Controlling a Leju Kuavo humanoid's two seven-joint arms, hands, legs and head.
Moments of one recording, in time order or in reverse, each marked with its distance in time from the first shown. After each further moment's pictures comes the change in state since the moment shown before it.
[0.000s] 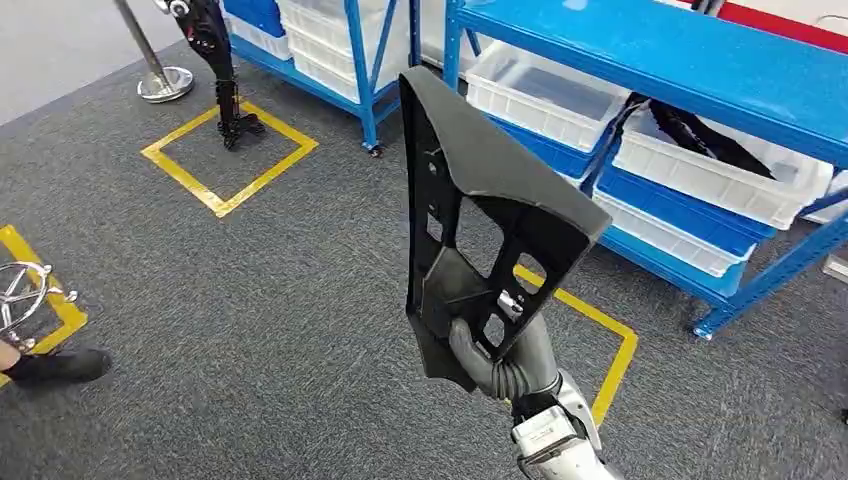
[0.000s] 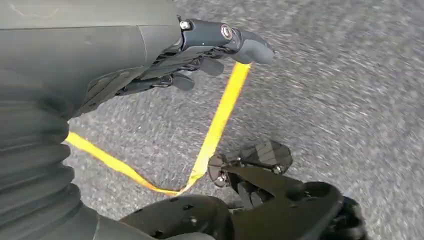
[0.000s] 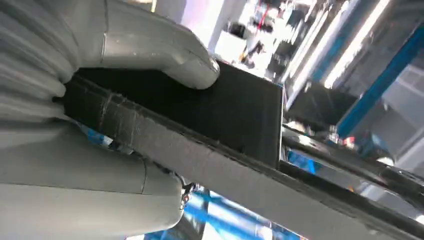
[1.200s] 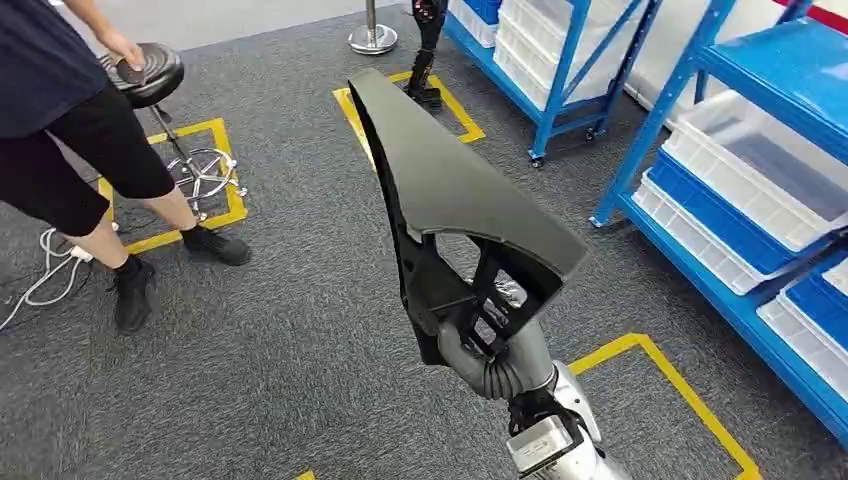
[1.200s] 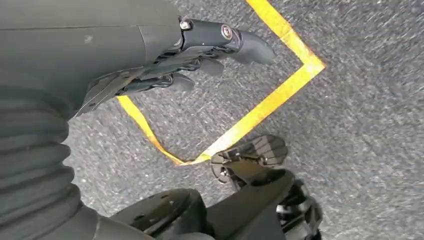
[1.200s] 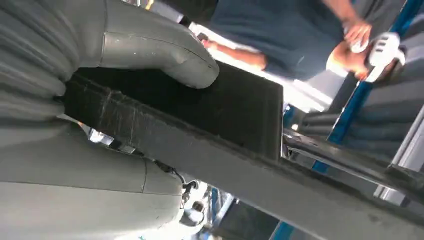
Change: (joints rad) left arm -0.014 0.001 0.000 0.000 -0.038 -0.020 -0.003; right arm -0.053 -0.008 0.021 -0.036 0.010 0.045 0.009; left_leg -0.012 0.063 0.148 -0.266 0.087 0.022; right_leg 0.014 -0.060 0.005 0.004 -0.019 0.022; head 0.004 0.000
